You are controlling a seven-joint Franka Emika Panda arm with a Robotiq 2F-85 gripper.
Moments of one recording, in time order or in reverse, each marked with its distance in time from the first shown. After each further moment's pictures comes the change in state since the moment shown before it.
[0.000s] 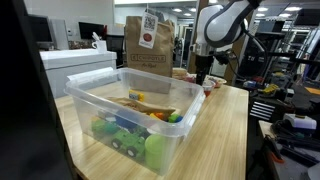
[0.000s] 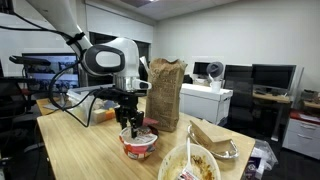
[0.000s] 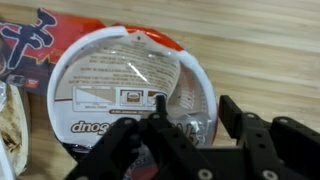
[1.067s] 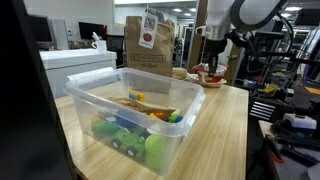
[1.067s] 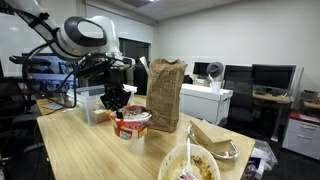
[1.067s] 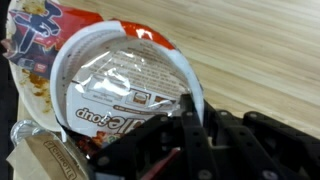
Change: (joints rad) arm 0.029 -0.302 0.042 -0.134 -0.355 -0.149 0.147
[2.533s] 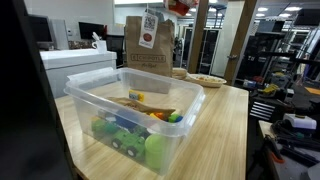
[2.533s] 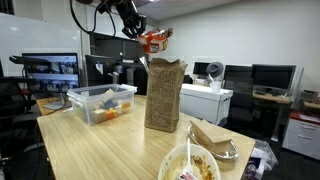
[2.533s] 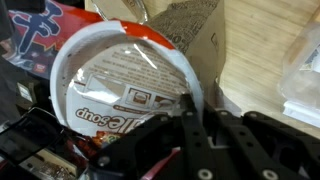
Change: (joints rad) arm 0.152 -0.009 0.073 0.597 0.160 -0.208 -0.035
